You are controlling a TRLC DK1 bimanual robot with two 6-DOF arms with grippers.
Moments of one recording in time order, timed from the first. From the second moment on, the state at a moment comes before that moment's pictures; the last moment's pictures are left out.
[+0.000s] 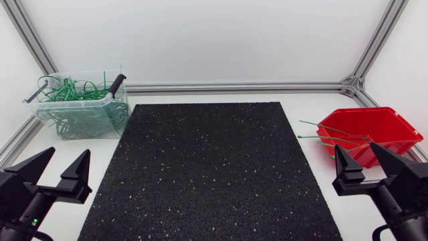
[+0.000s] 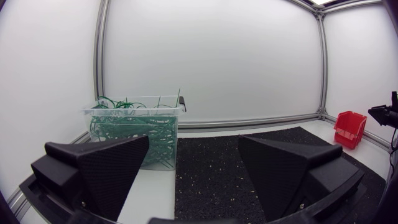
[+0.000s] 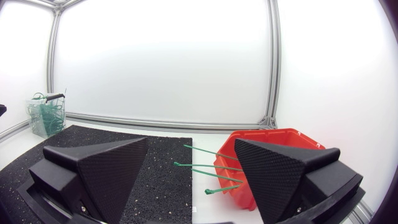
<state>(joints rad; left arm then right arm) -0.05 0.05 0.02 0.00 0.04 0.00 0.01 0.06 0.03 -0.01 0.00 -0.03</state>
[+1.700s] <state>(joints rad) -0.03 0.05 0.02 0.00 0.04 0.00 -0.22 0.95 1.07 -0.41 -0.14 -0.14</state>
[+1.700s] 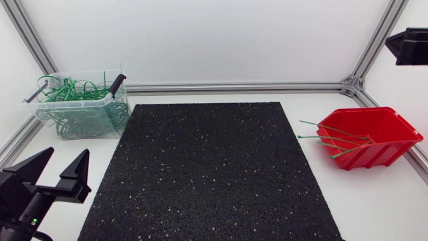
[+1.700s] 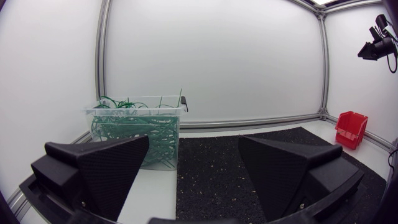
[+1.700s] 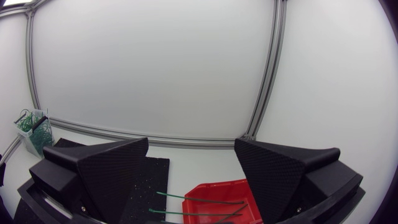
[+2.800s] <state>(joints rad) -0.03 0.05 0.02 0.00 0.04 0.00 -0.25 1.54 1.50 -1.19 -0.11 -1.30</state>
